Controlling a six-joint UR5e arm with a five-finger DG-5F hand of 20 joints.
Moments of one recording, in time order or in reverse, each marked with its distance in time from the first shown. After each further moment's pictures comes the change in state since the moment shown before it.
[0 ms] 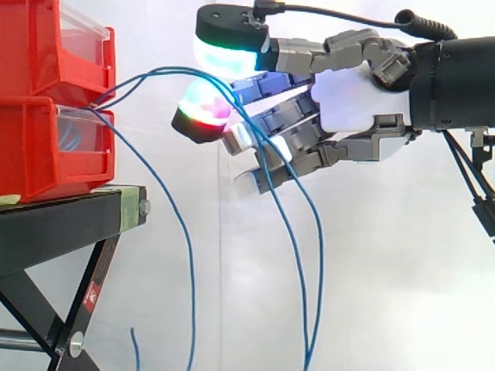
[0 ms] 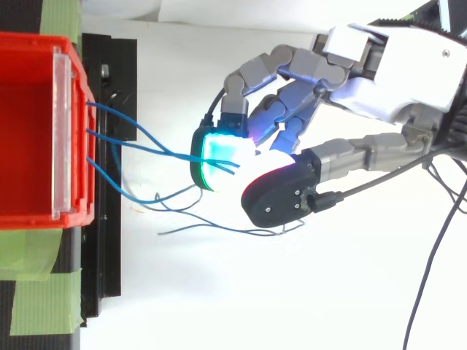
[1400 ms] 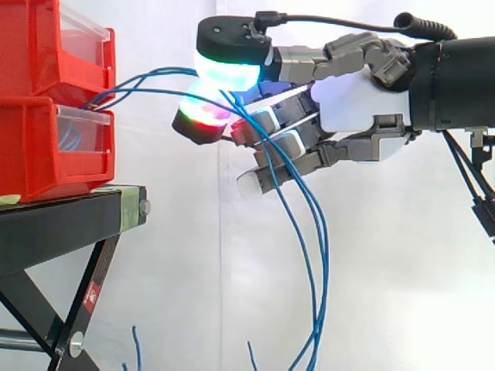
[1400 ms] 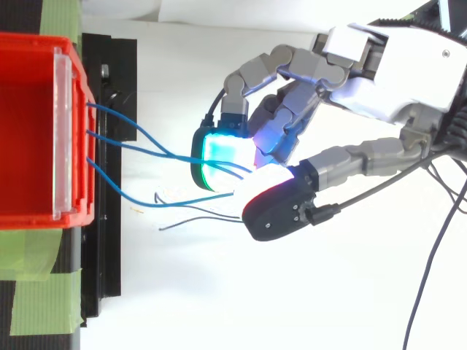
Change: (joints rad) arm 0.000 0.000 0.000 0.002 0.000 -0.003
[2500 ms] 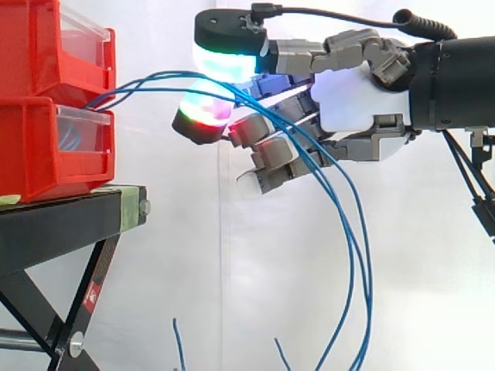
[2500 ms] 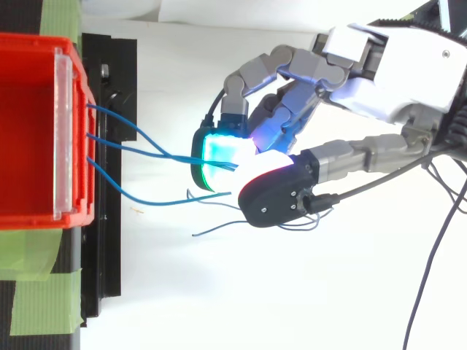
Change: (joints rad) arm 0.000 0.000 0.000 0.000 -0.002 -0.004
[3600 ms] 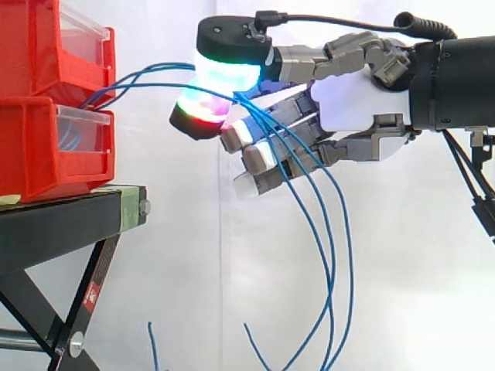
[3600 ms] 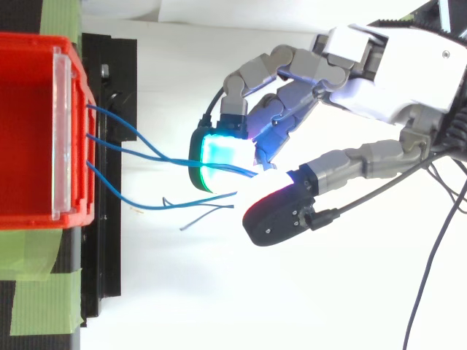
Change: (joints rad) arm 0.000 0.000 0.000 0.000 -0.001 0.004
